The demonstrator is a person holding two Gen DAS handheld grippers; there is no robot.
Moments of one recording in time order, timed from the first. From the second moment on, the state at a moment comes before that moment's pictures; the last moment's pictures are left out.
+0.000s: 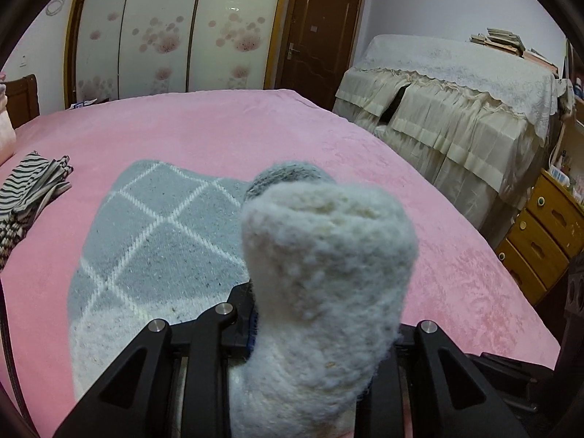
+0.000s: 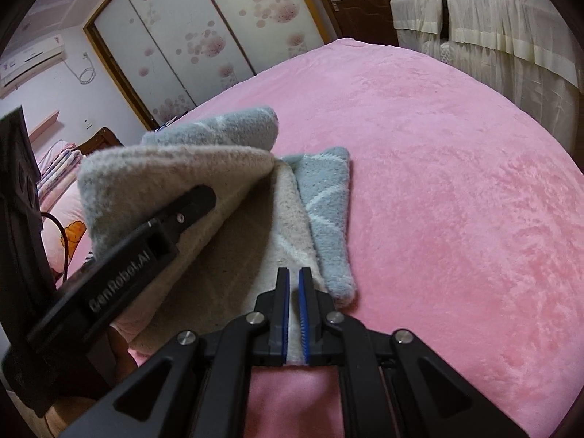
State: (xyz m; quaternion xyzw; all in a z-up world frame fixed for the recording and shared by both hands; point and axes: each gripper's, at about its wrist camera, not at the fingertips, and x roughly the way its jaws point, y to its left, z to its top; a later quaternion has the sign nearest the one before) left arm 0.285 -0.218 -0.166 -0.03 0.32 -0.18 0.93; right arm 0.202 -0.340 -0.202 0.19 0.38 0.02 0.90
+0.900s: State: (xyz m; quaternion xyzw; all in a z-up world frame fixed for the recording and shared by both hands) left arm 0.206 -0.185 -0.132 -0.03 0.31 -0.26 0.91; right arm 0.185 -0.364 -0.170 0.21 0.38 0.01 0.90
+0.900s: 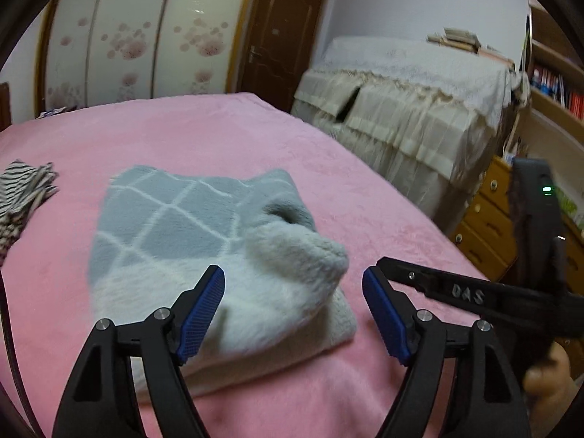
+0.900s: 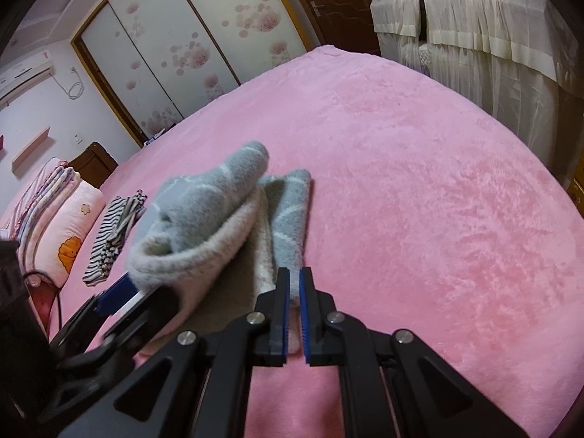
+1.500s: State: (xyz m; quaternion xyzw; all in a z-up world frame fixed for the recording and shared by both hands) left arm 0.252 -0.053 -0.163 -0.11 0.41 -0.05 0.91; right arm 0.212 -0.270 -0.125 0.08 0.38 0.09 0.92
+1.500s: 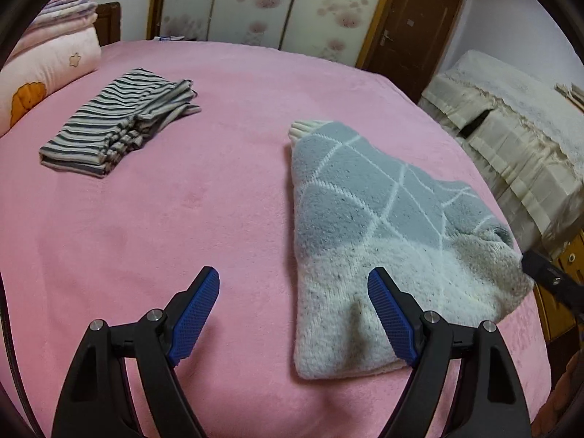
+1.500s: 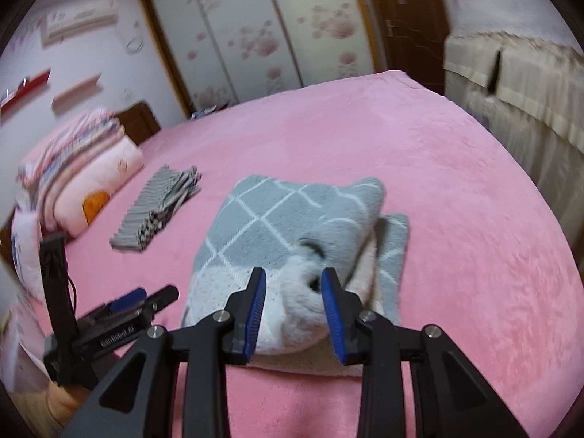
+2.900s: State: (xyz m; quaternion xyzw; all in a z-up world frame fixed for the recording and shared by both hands) left arm 0.332 -0.104 -0.123 -0.05 0.39 -0.17 0.90; right arm 0.288 -0.316 -0.129 0.14 0.36 0.07 0.92
